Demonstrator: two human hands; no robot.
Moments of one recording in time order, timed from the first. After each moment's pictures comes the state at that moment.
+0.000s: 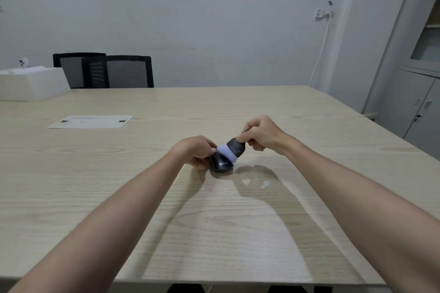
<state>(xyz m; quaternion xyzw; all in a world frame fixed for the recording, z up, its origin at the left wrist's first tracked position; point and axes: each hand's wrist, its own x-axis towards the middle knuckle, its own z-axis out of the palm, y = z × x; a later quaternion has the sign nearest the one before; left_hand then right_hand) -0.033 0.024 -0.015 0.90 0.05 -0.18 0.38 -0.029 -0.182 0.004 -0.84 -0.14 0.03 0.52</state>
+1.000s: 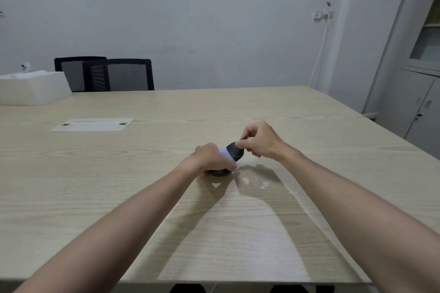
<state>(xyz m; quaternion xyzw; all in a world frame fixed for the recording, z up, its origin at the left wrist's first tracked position) -0.066 -0.008 -0.019 0.94 0.07 -0.11 0.30 -0.030 -0.180 -0.015 -0.86 -0.15 -0.03 0.49</state>
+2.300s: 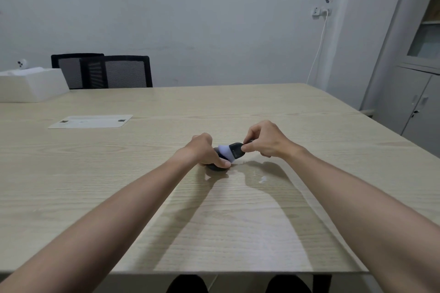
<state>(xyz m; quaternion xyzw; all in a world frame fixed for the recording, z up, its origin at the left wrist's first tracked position) -0.057 0.008 -0.018 0.97 0.02 -0.06 0.24 -0.038 -0.198 -0.016 -0.90 -0.14 -0.03 0.42</state>
